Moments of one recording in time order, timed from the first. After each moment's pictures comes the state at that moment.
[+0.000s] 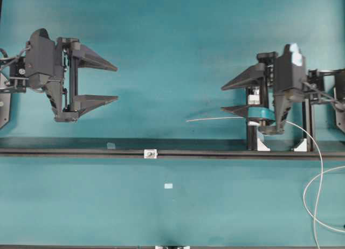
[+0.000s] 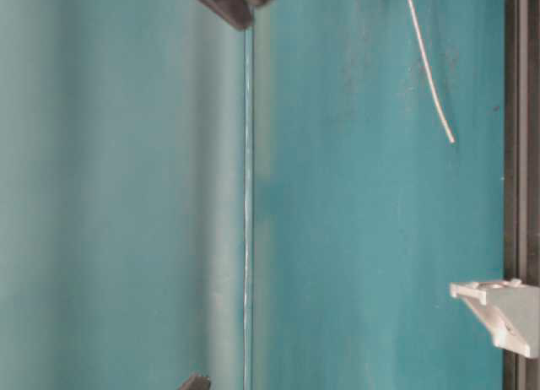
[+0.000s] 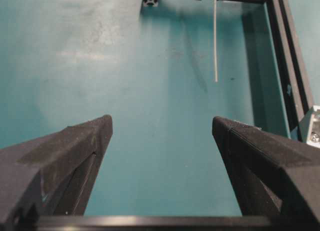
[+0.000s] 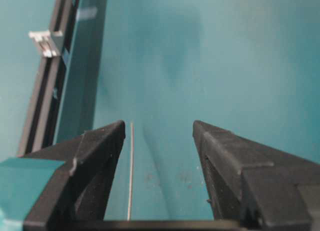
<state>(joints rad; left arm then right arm) 0.05 -0.36 1.16 -0.04 -0.49 0.00 0.01 -0.24 1.10 0.00 -0.45 0.24</state>
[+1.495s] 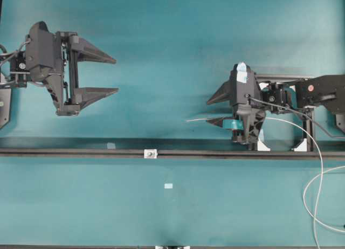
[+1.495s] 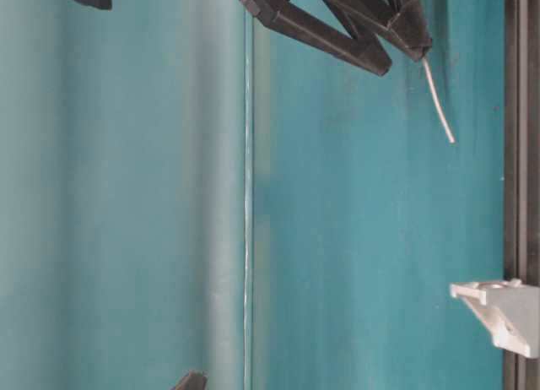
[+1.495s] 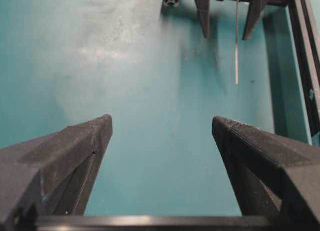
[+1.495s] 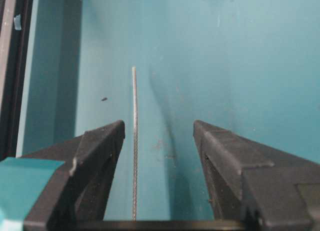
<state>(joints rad) 0.09 -0.35 1.17 -0.04 -0.49 0.00 0.04 0.03 0.95 0.00 -0.32 0.26</state>
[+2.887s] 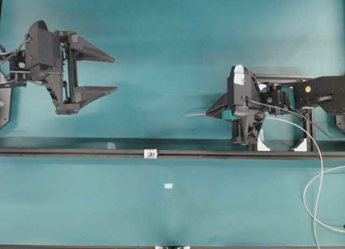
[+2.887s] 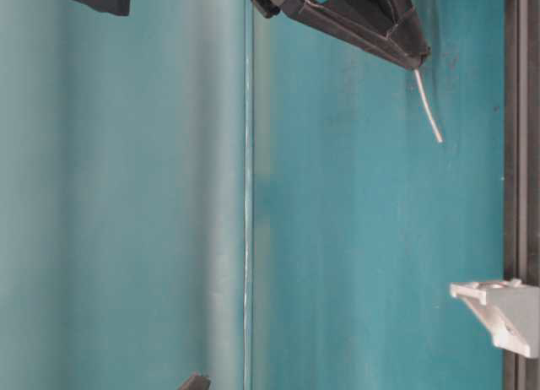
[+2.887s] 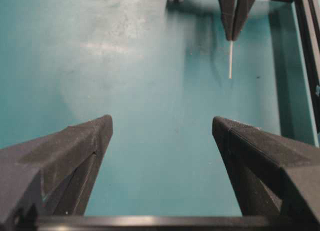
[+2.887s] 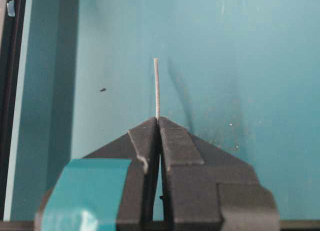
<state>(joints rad) 0.10 -0.35 1.17 -0.04 -0.49 0.00 0.04 0.05 0.95 0.00 -0.31 0.26</state>
